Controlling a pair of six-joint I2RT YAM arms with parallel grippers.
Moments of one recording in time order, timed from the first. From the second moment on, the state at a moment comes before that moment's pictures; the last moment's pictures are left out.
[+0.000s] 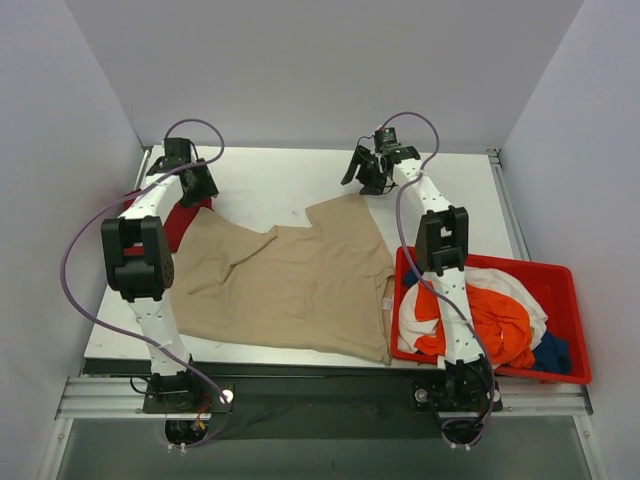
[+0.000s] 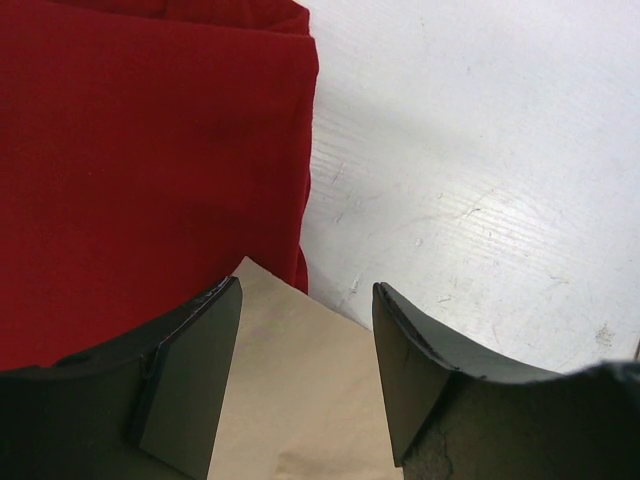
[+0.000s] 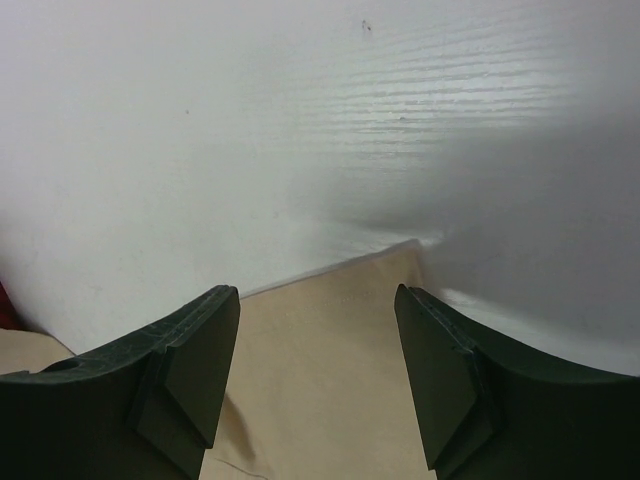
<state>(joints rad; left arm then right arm) 0.03 2.05 1.65 -0.50 -0.04 -0.39 0.26 2.61 2.42 -0.71 -0.22 0.57</state>
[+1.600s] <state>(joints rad) 0.04 2.12 1.72 -0.56 -0.09 -0.37 0.24 2.57 2.26 -0.67 -0.21 0.45</state>
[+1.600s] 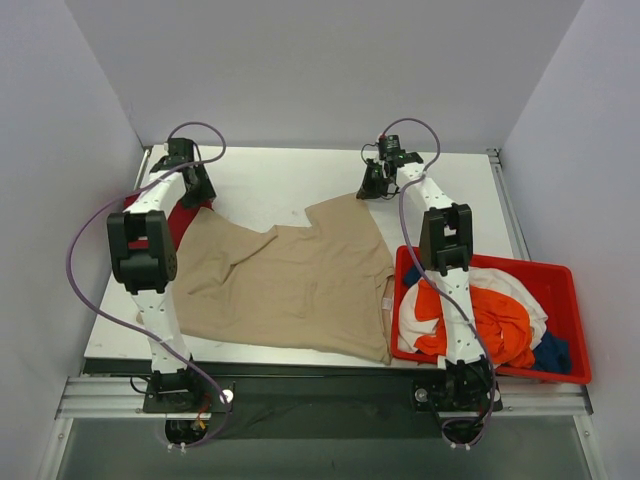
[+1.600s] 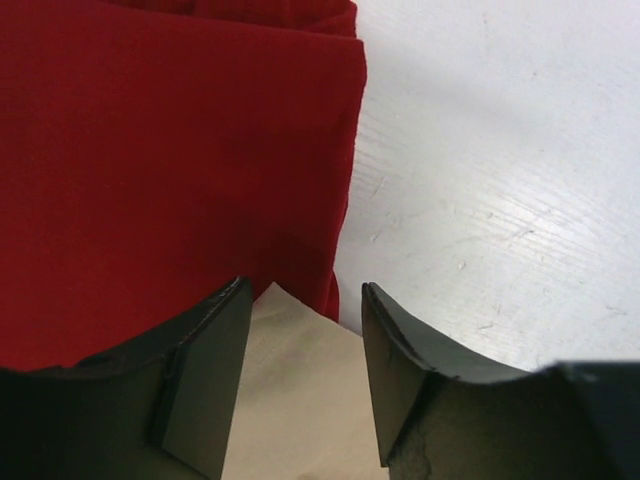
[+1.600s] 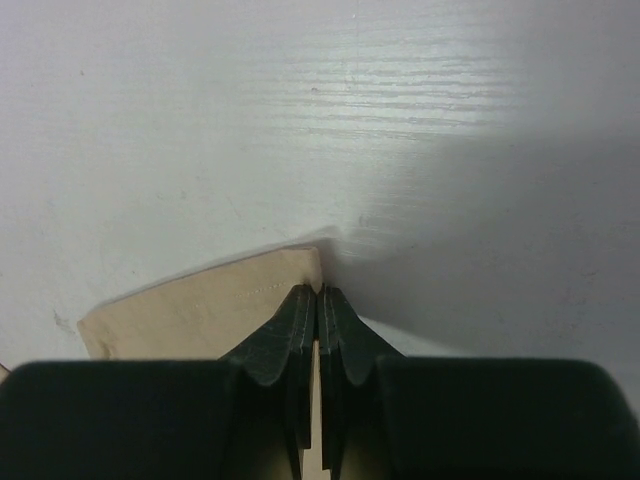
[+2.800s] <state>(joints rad) 0.01 2.18 1.78 -0.65 -0.21 -0.38 0.21 2.54 2.22 -0.68 -0.20 0.44</state>
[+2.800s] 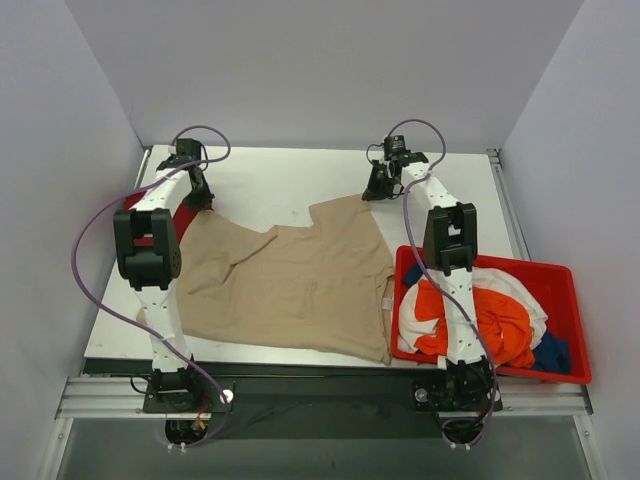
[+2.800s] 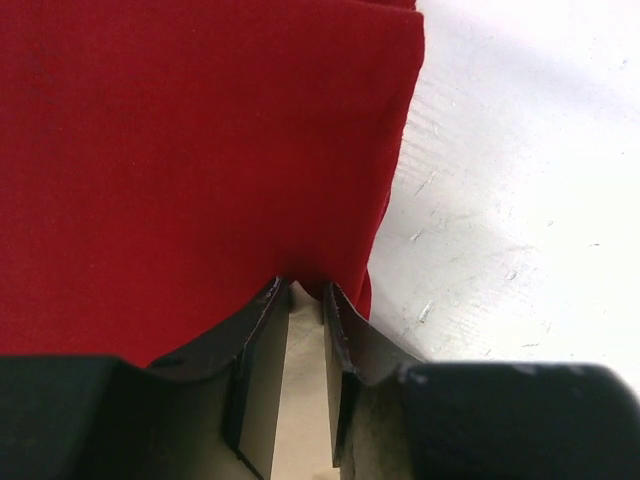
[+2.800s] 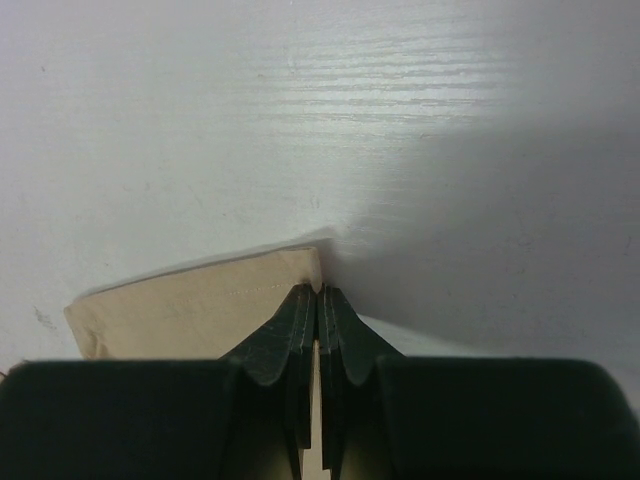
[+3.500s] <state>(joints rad) 0.01 2.18 1.78 -0.67 -0.20 -0.38 0.19 2.50 2.21 -0.71 -0.19 0.46</state>
